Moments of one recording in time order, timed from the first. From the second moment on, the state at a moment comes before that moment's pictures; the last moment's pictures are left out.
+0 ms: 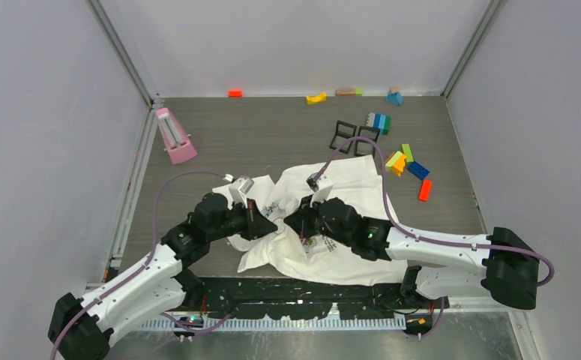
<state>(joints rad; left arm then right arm) -0.69 0.75 0.44 -0.12 0.34 -0.64 1.12 1.17 0.65 0.14 0.22 0.67</state>
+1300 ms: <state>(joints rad) -0.75 0.79 0.43 -0.07 0.25 -0.70 1.12 1.18 0.65 0.15 0.16 0.66</state>
